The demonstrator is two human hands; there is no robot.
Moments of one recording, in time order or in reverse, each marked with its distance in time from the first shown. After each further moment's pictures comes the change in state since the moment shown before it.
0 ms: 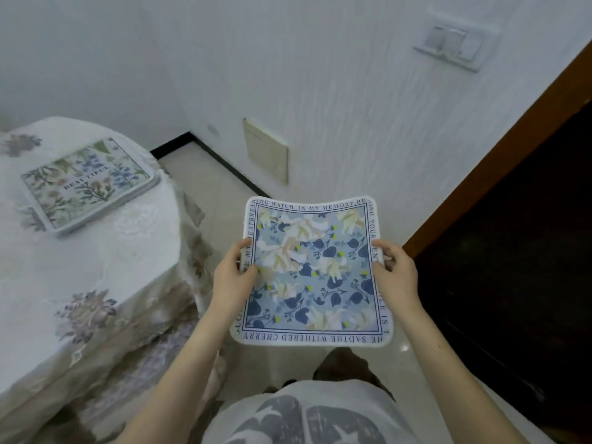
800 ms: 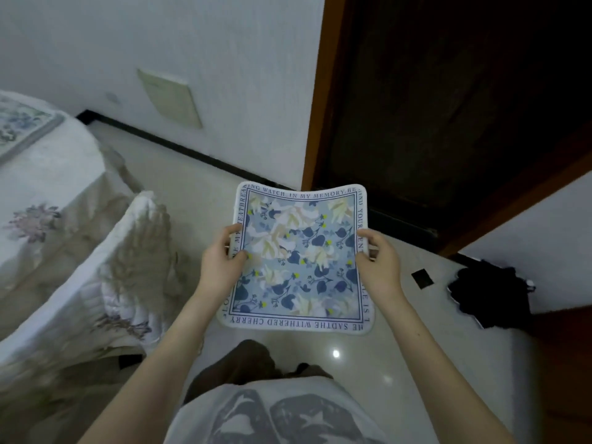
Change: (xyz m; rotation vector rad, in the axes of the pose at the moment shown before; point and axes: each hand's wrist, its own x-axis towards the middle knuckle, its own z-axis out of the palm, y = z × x) left_hand -0.364 -0.062 0.025 0.107 -0.322 0.165; right_hand -0.406 0.130 -0.167 -0.024 0.306 0.144
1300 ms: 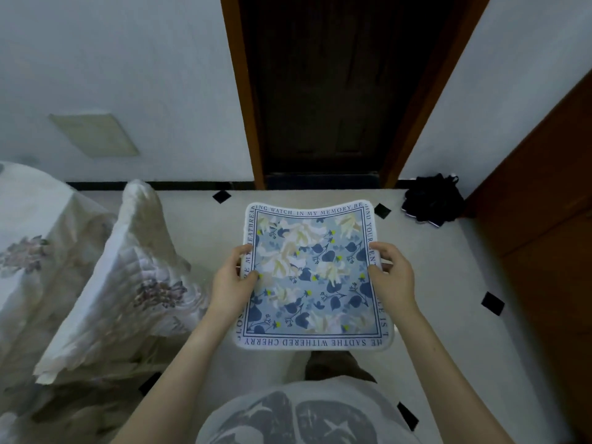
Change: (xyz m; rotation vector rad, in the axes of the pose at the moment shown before) left_hand -0.164 -0.092 -0.085 0.092 -0.398 0.170; right_hand -0.302 0.058 0.030 0.136 0.430 0.172
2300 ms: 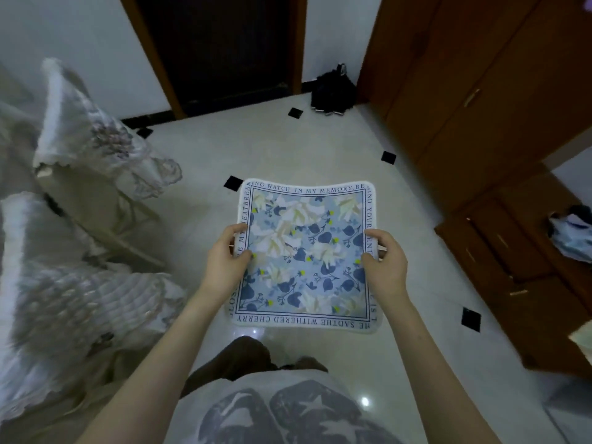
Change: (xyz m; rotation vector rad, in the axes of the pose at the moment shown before) left_hand -0.485 -0.119 -0.019 0.092 -0.321 0.109; right_hand -0.556 0.155 -0.173 -0.047 0.330 0.197
